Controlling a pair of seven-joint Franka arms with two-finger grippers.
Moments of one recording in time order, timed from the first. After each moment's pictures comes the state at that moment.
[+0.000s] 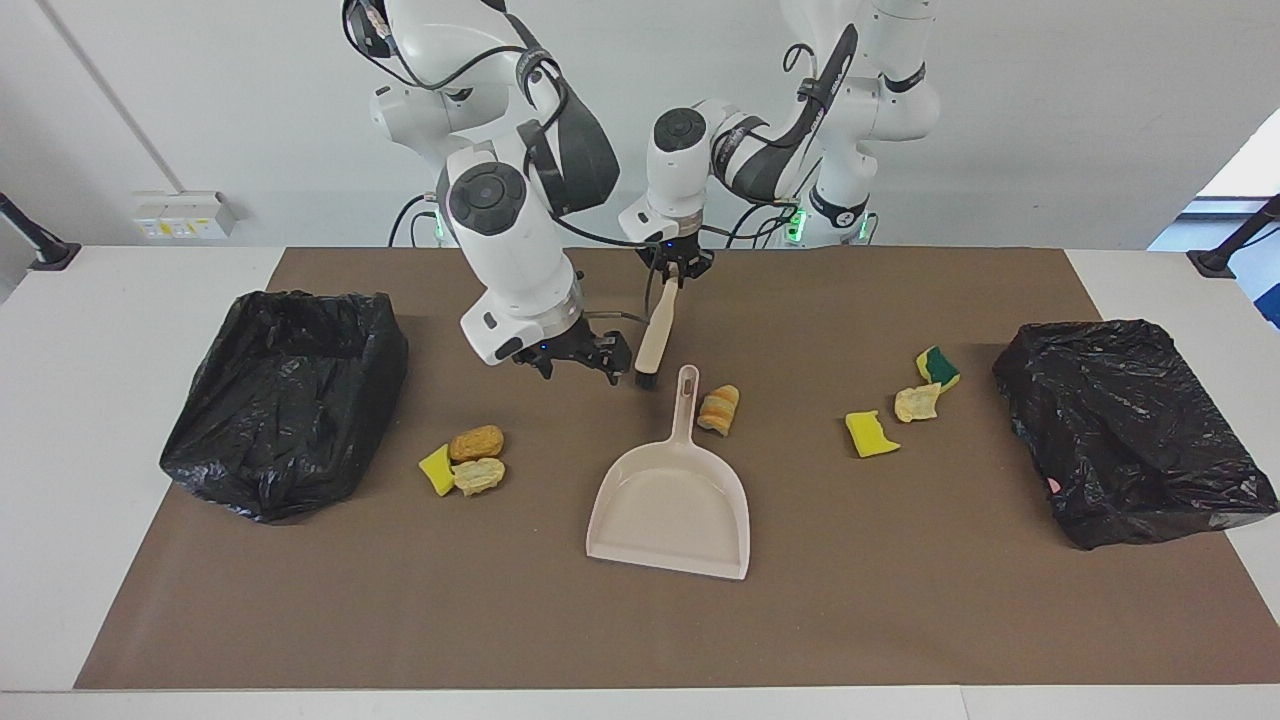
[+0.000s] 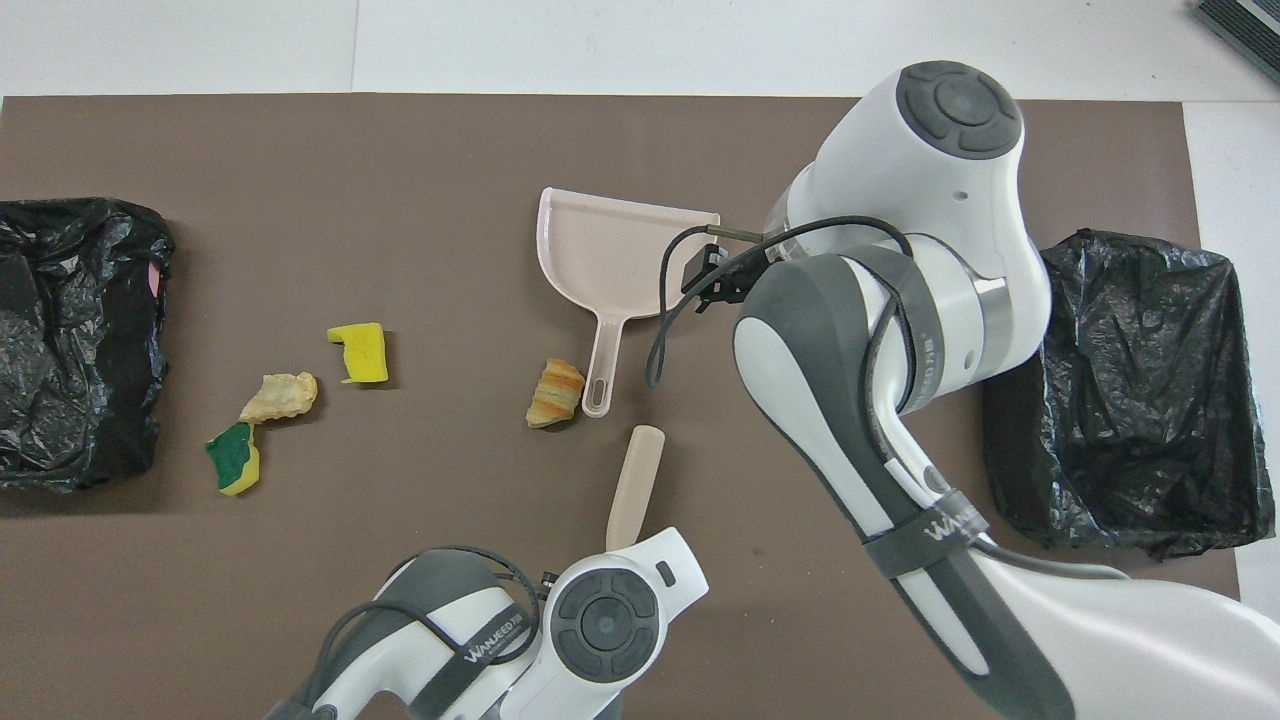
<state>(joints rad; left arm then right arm) -0.14 -0.02 -0.77 -2.27 -0.10 2.14 -0.51 0.43 0.40 -0.06 -1.41 0.22 1.78 0.53</state>
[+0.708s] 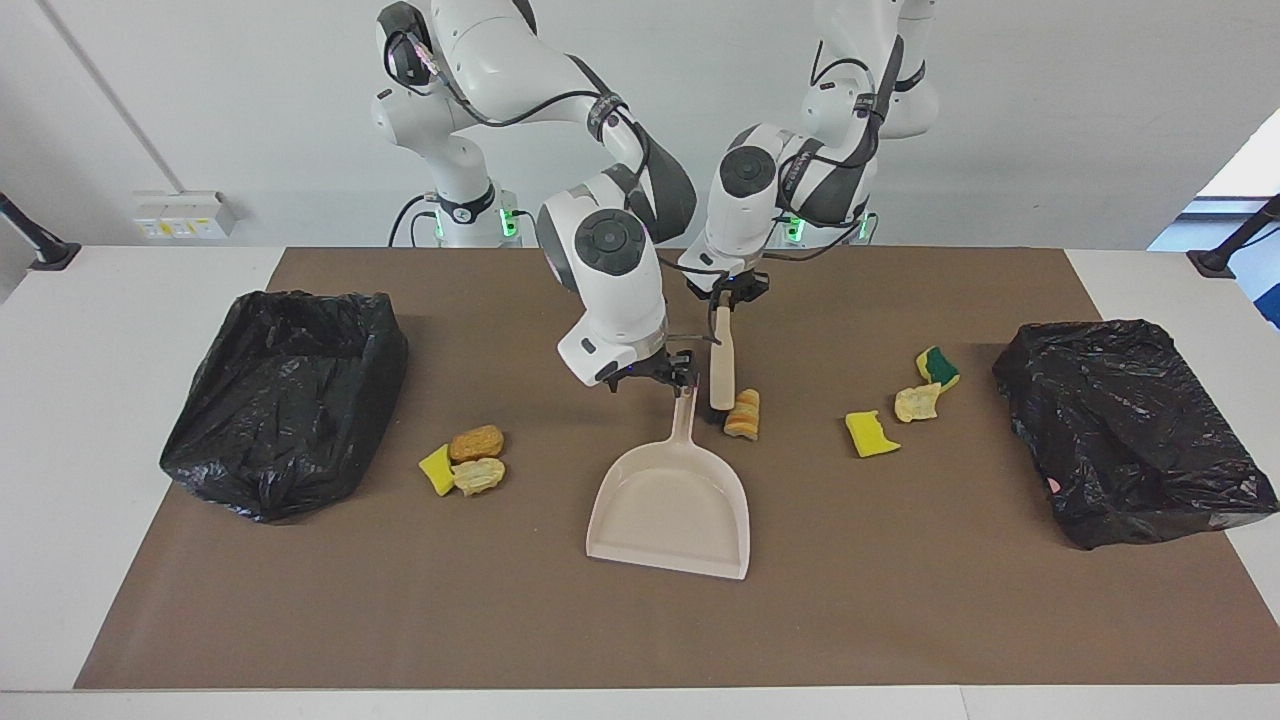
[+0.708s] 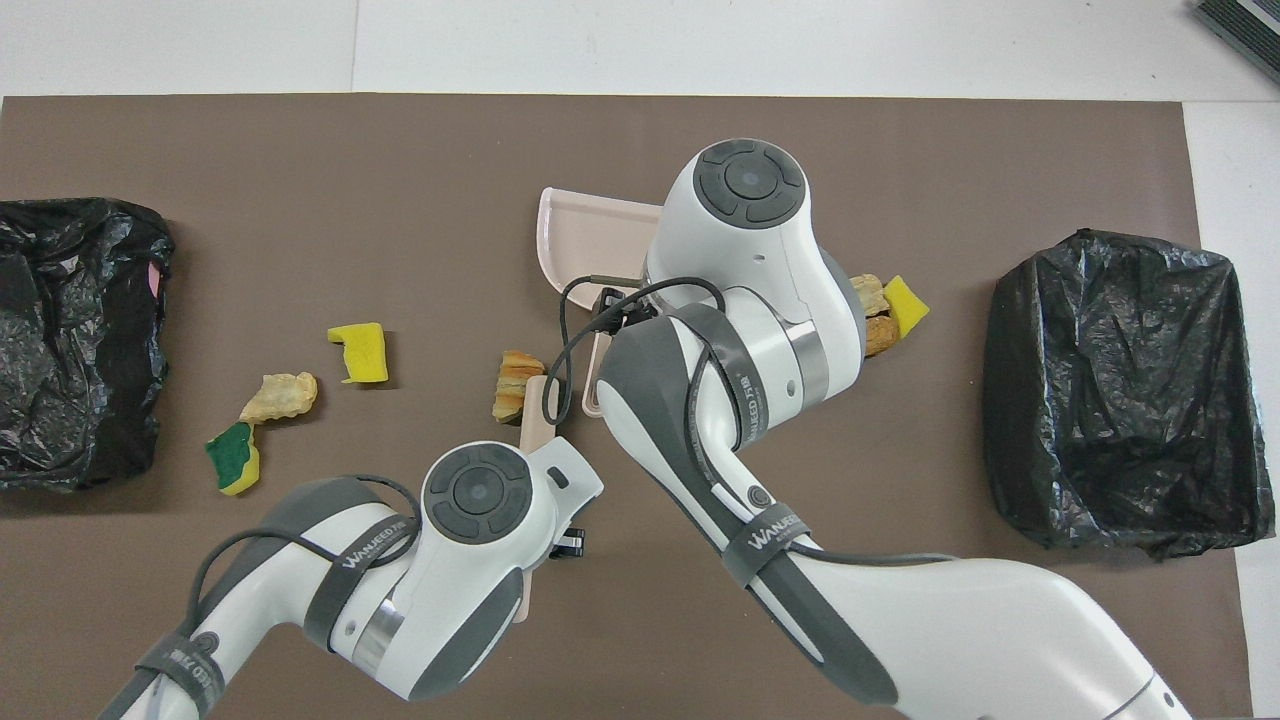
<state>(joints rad) -0.03 -0.02 -0.64 -2.26 -0.10 2.02 -0.50 0.54 0.53 -0.06 -1.38 0.20 1.87 0.61</state>
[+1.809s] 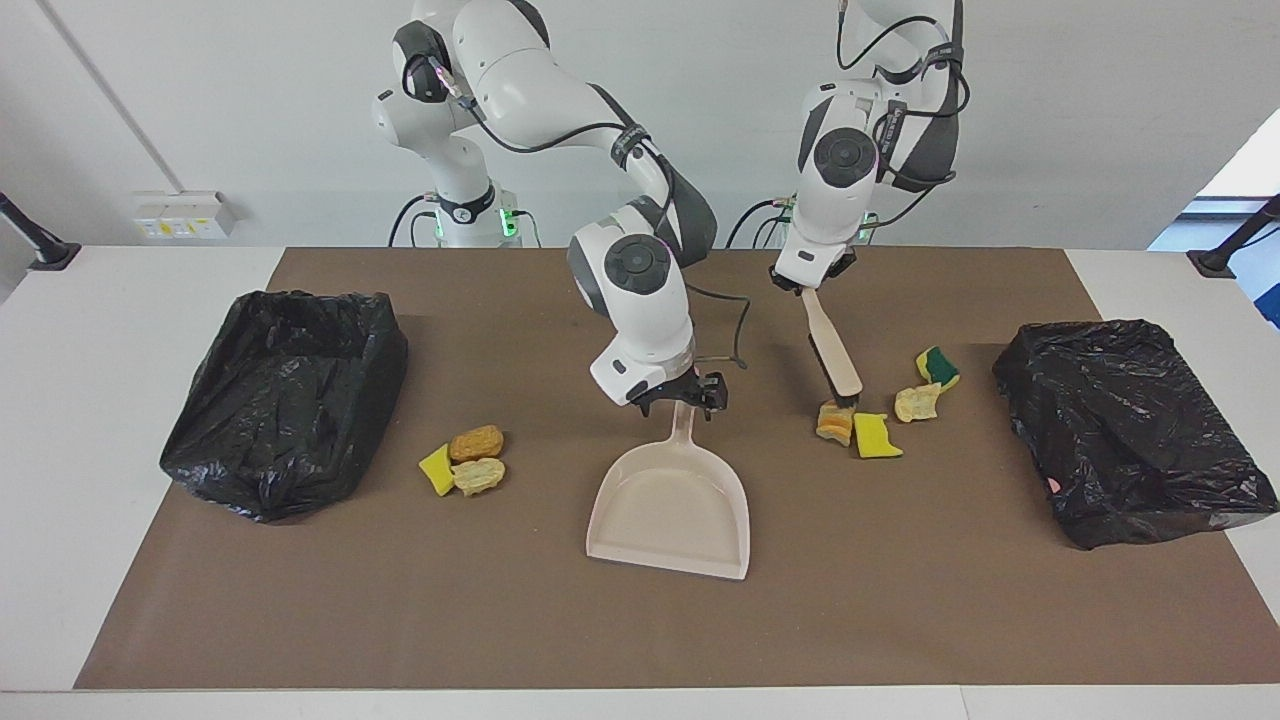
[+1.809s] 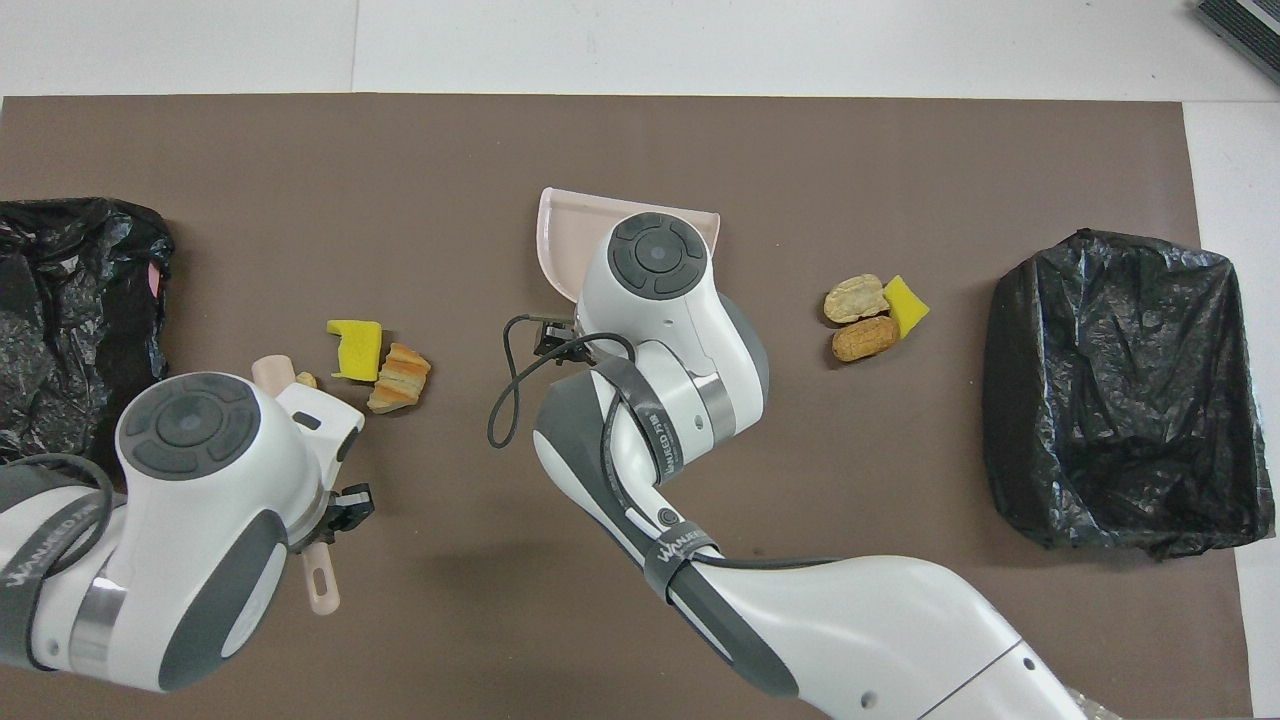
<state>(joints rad) 0.02 -0.23 -0.32 -2.27 0.09 1.74 -0.63 0.63 0.60 -0.05 -1.43 0.22 2.05 0.64</state>
